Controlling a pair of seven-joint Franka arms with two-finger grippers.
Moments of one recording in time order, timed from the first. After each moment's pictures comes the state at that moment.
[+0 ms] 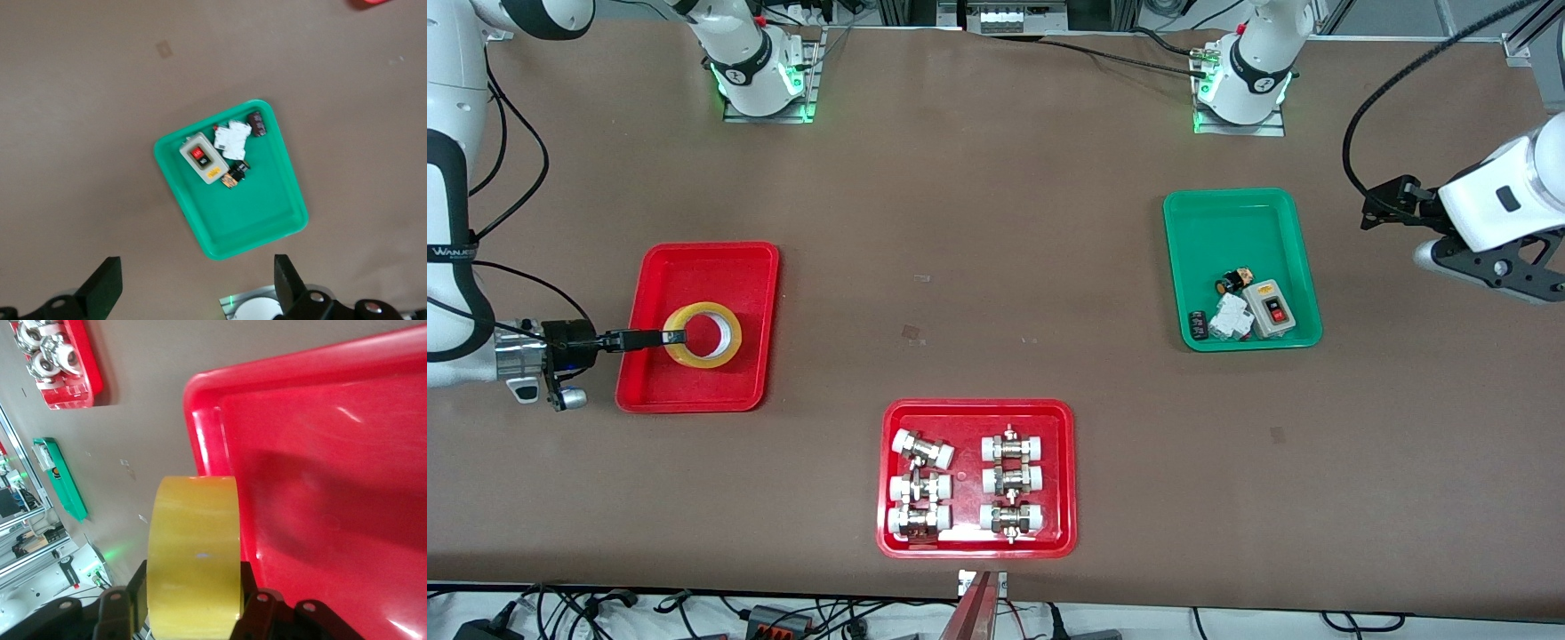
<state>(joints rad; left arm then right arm) 0.31 0.21 -0.45 -1.34 0.11 1.34 0.19 -0.29 0.77 0.00 -1.40 0.63 1.54 -0.45</state>
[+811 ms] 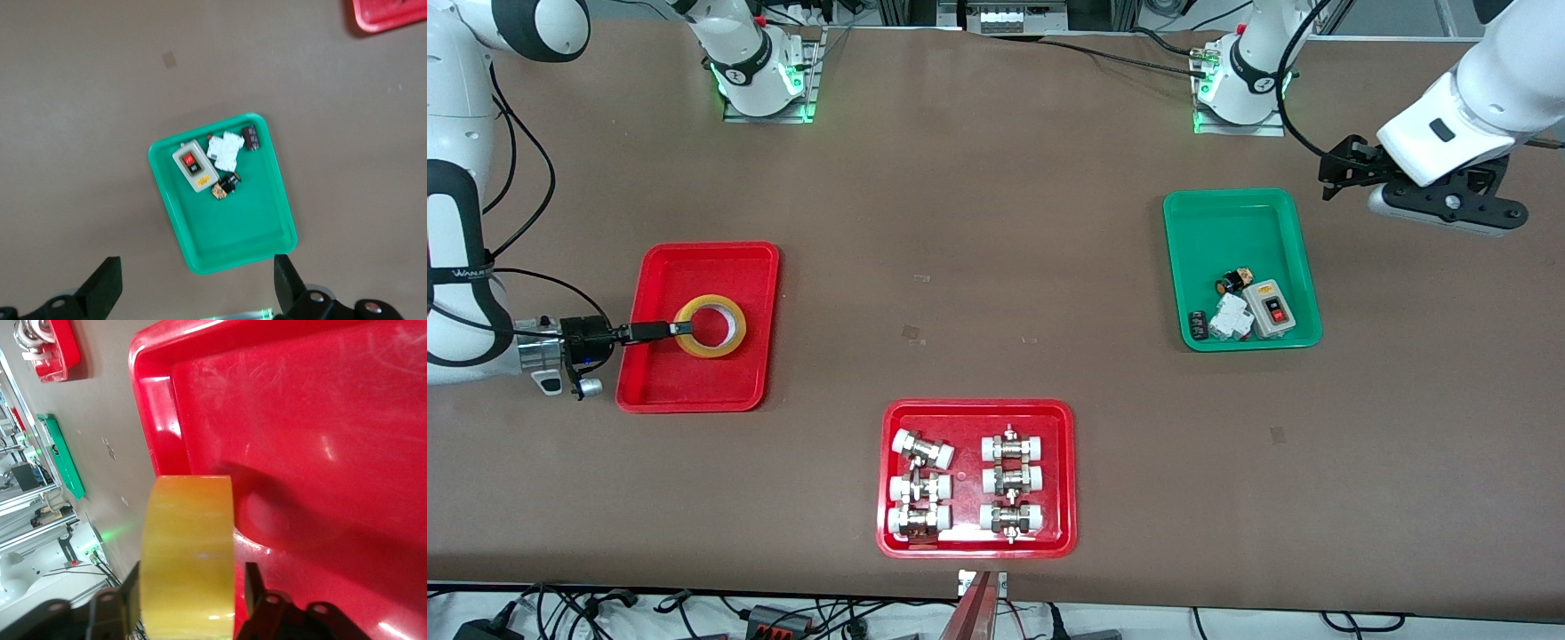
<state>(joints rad) 0.02 -0.03 -0.17 -1.63 0.04 1.53 0.07 -0.34 0.85 0.00 -1.43 0.63 1.54 -0.61</state>
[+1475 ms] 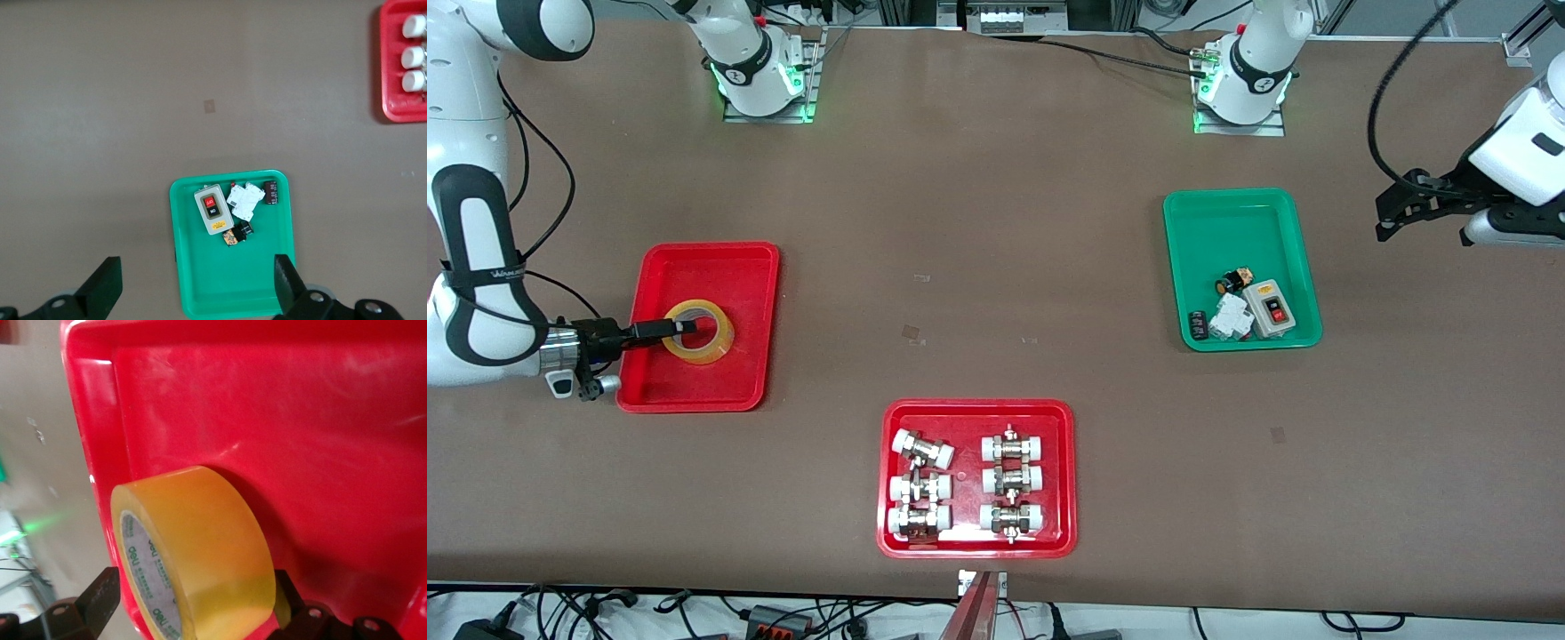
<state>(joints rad) 0.04 -0.01 -0.11 -1.62 0.03 1.66 -0.07 -0.30 0.82 0.02 -1.47 0.45 1.69 -0.66</state>
